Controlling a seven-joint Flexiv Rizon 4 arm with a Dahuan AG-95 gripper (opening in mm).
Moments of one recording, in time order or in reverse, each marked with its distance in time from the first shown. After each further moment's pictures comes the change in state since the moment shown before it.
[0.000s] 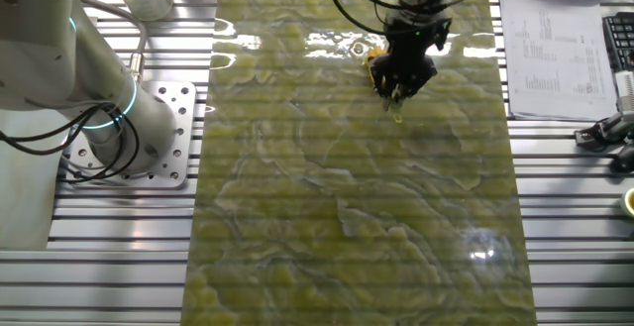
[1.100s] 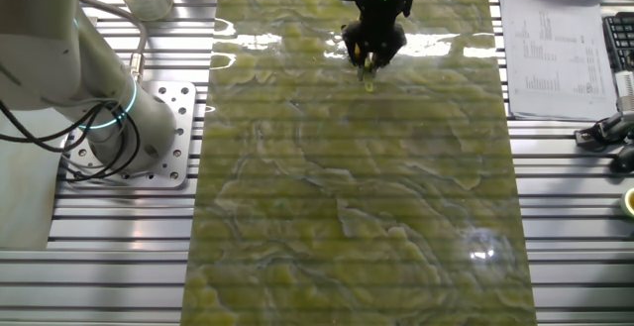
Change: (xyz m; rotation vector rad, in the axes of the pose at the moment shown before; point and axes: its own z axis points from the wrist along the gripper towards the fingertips) arm -0.058 0.037 -0.016 0.009 0.036 0.045
